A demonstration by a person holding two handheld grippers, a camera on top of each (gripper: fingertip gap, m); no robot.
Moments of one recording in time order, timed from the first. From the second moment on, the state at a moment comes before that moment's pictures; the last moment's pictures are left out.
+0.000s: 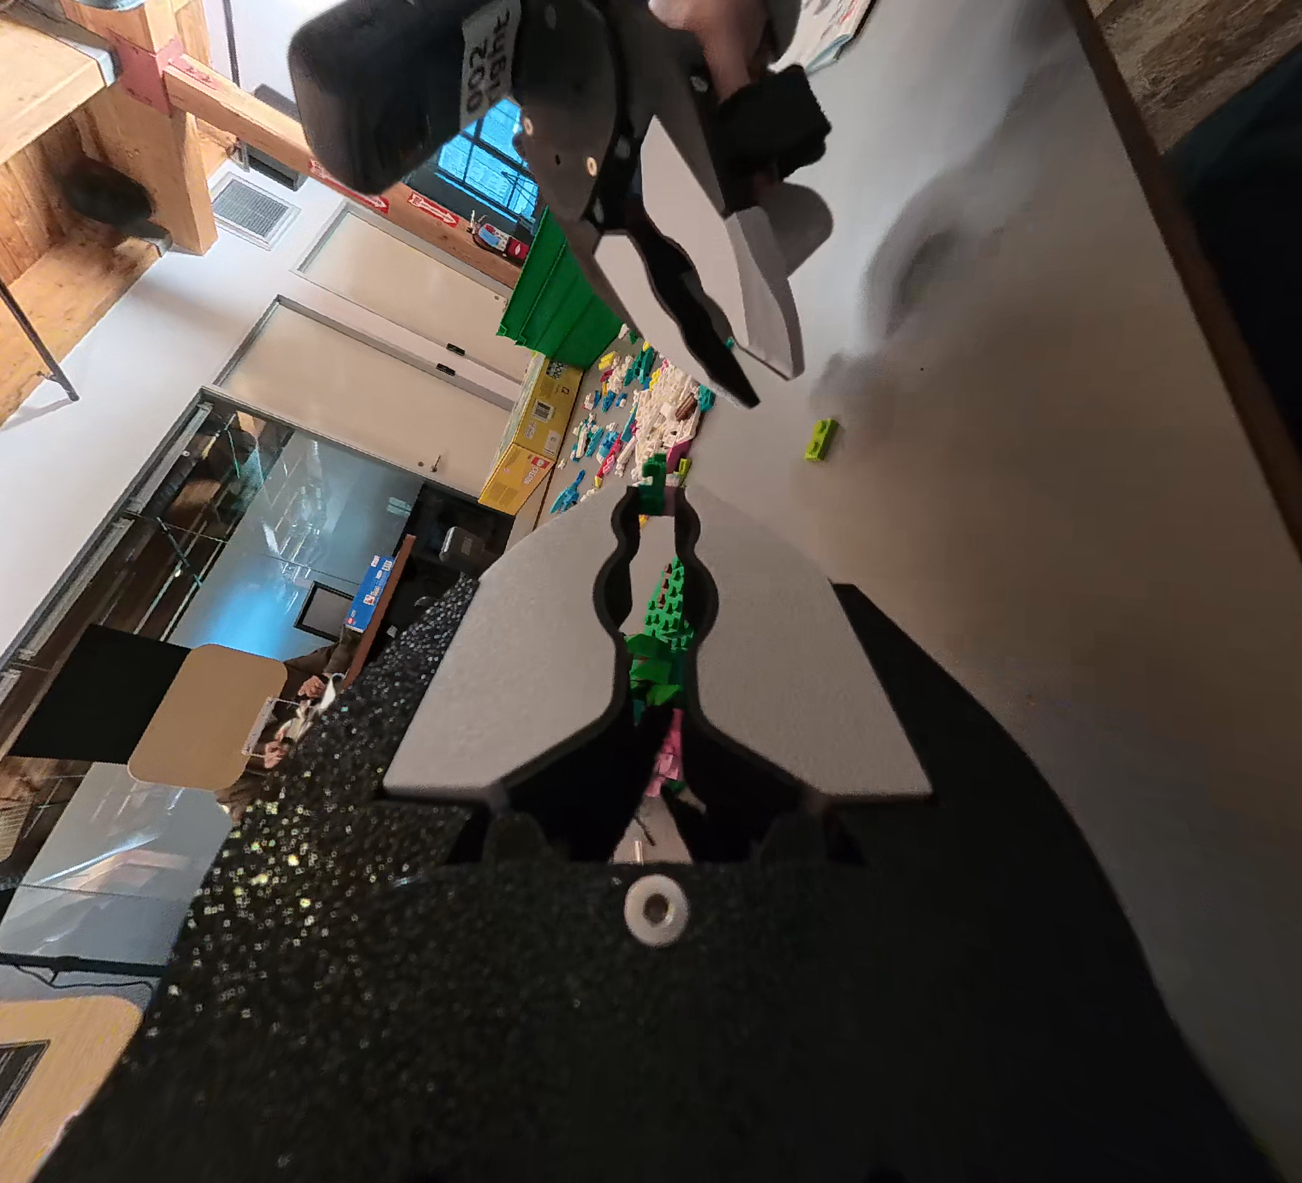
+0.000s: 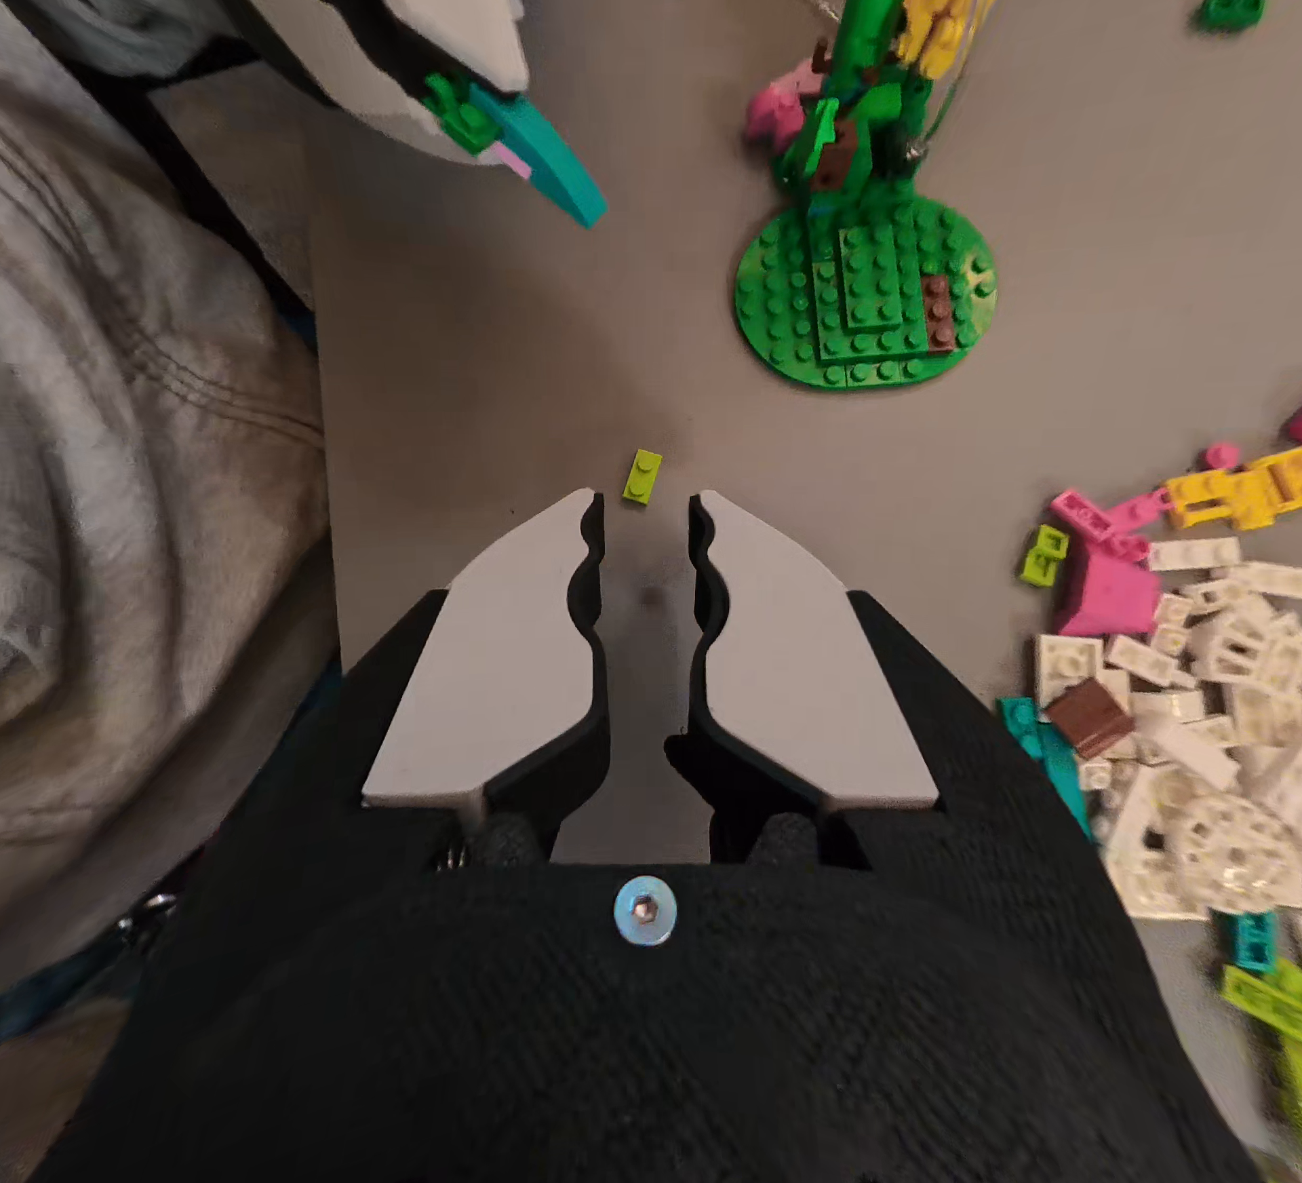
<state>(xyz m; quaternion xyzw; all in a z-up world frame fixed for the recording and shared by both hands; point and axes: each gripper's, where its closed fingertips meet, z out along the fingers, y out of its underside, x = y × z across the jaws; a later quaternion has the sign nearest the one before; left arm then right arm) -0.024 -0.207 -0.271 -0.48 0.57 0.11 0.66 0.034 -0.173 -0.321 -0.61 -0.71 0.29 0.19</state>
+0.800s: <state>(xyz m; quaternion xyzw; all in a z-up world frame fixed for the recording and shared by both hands) -0.011 -0.220 -0.276 -0.47 0.59 0.06 0.66 0.008 -0.219 -0.269 -0.46 -0.78 0.41 0.14</state>
